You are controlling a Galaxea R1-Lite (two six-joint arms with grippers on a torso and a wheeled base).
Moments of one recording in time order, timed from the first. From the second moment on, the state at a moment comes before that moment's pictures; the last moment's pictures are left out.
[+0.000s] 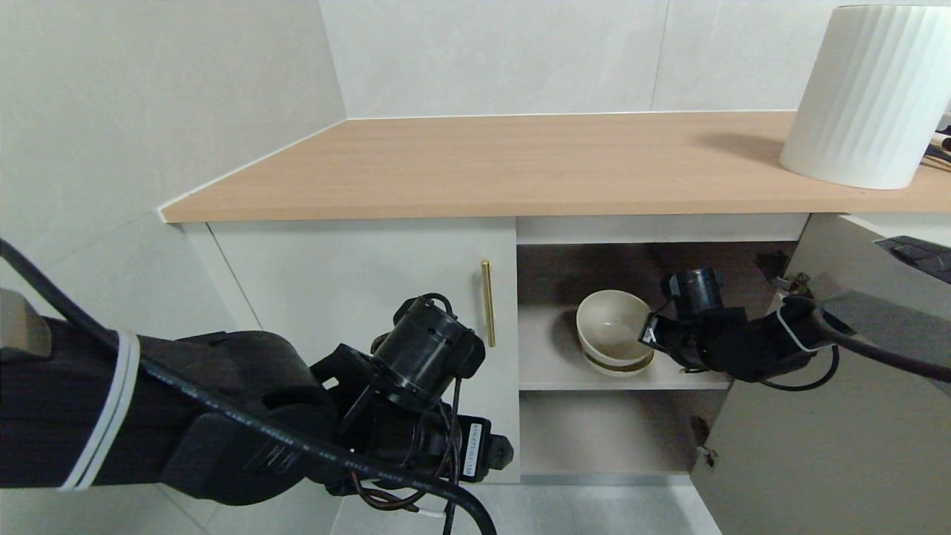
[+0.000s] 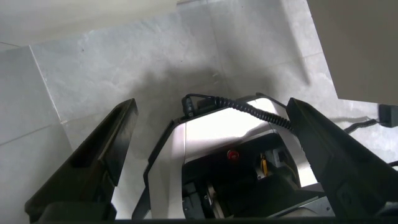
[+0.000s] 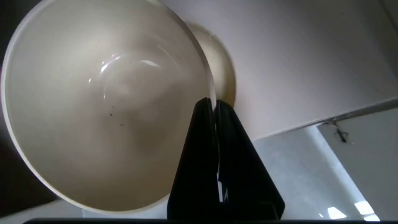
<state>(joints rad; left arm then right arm) -0.77 1.83 -1.02 0.16 0.13 -0.51 0.29 2.27 -1.24 -0.41 -0.29 0.61</state>
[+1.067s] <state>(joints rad) -0.77 1.83 -1.02 0.16 0.14 -0.51 0.28 2.34 -1.30 -0.41 -0.33 0.61</state>
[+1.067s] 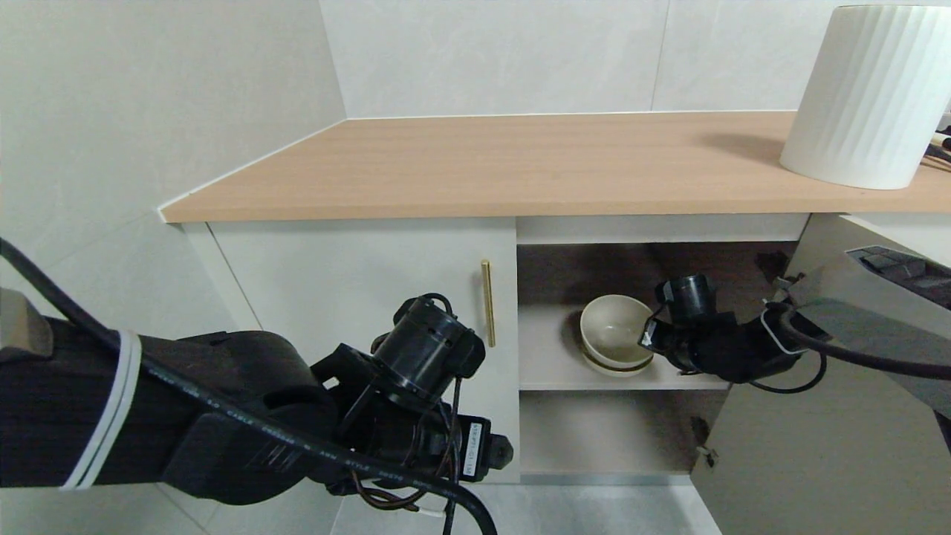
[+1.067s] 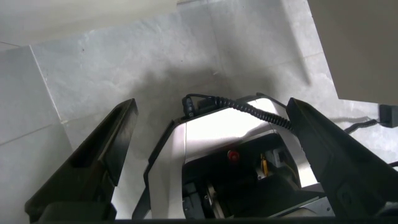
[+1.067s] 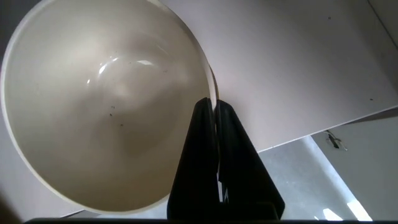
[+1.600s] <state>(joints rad) -0.77 1.83 -1.02 0.16 0.14 -0.51 0.28 2.35 -1.30 -0.41 -0.33 0.61</state>
